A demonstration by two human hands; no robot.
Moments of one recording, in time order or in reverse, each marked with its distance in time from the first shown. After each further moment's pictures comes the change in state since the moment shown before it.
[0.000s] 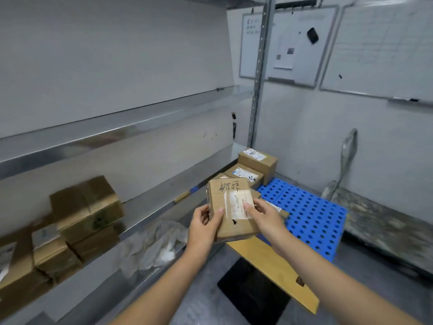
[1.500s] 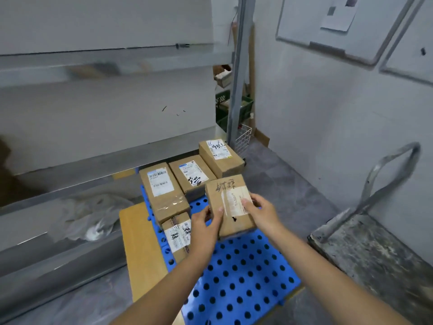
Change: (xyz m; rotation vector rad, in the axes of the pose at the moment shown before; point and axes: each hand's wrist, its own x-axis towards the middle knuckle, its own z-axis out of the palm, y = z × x) left_hand 0.166 -0.129 0.406 0.151 0.330 -0.169; right_hand 0.363 0.119 -0.307 -0.209 -0.301 -0.017
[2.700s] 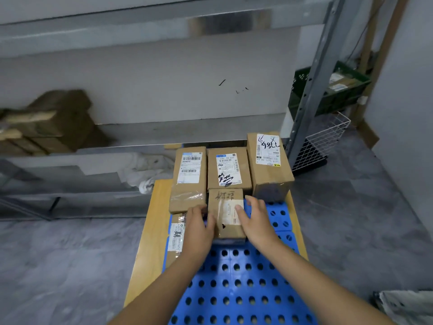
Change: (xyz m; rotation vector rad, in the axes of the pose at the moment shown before) left_hand 0.082 -0.034 0.025 0.504 0.536 -0.100; right_hand 0.143 0.040 0.050 -0.340 -0.508 -0.186
